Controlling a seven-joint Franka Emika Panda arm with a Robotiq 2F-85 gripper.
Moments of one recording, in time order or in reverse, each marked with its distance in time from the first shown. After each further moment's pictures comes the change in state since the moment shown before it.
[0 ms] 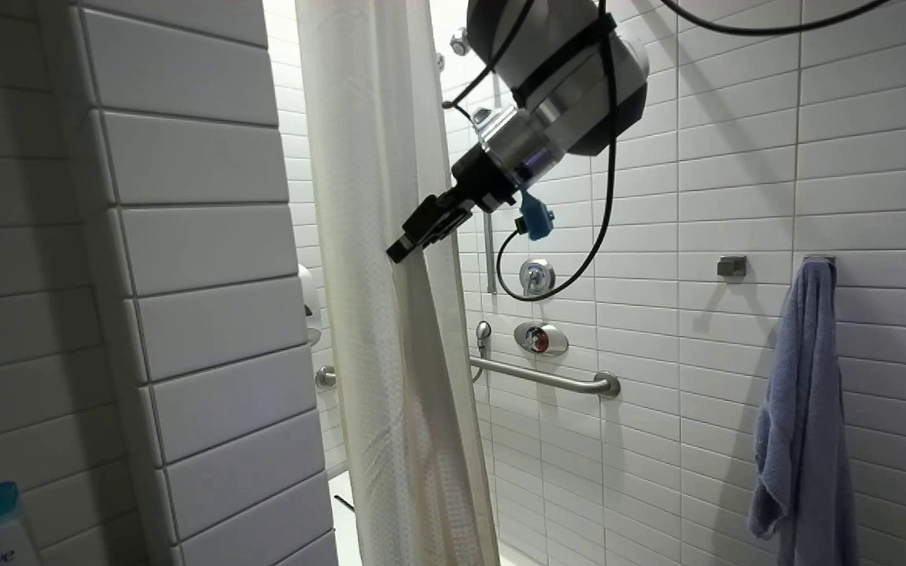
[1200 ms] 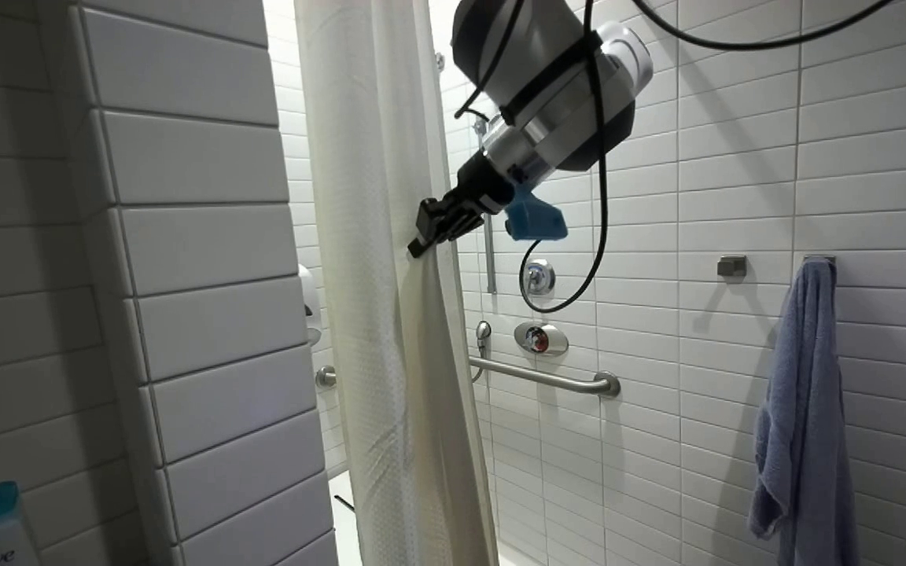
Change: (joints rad) arm 0.002 0.034 0.024 -0.002 0.001 0.232 0.243
